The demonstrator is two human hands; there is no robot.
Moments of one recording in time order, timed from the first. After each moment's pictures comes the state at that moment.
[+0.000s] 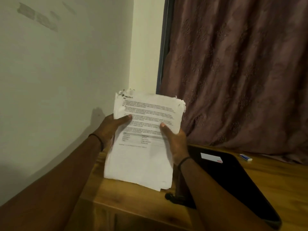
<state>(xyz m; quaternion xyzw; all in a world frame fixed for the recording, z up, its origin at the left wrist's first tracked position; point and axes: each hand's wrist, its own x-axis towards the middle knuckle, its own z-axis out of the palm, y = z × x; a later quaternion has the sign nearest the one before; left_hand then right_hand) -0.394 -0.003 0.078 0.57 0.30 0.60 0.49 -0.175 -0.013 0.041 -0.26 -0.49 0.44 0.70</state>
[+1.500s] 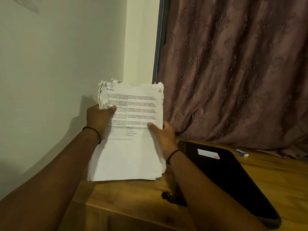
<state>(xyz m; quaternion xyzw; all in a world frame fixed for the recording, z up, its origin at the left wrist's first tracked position) -0.396 0.027 0.082 0.47 0.39 0.72 0.33 -0.192 0.010 0.037 -0.38 -0.51 0.39 0.67</state>
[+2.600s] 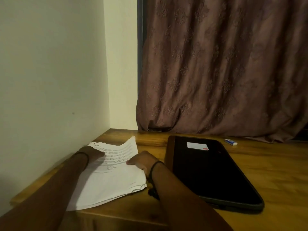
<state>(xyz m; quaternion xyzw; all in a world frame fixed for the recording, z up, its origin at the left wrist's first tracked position) -0.380 0.025 0.012 0.63 0.72 0.23 0.18 -0.186 0.006 -0.021 -0.57 -0.52 0.51 0.38</state>
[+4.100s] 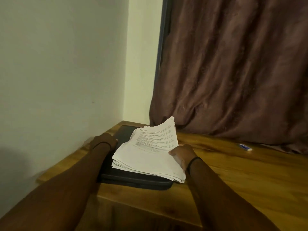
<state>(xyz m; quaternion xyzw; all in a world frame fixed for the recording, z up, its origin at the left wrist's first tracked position) -0.404 0.069 -0.015 0.55 0.78 0.25 0.14 -0.126 0.014 -0.020 -0.66 -0.45 0.39 0.47</state>
